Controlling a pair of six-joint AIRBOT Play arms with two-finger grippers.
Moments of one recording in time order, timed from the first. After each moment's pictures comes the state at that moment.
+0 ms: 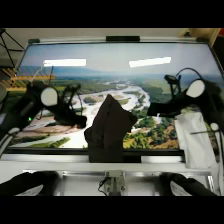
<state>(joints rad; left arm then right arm) -0.53 -1.22 1.19 1.36 -1.49 -1.81 0.08 -1.19 1.12 -1.25 1.38 1.52</state>
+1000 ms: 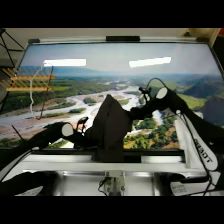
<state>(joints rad) -0.62 -1.25 0.66 0.97 -0.95 -1.80 0.19 -1.58 1.12 -0.96 1.17 1.33</state>
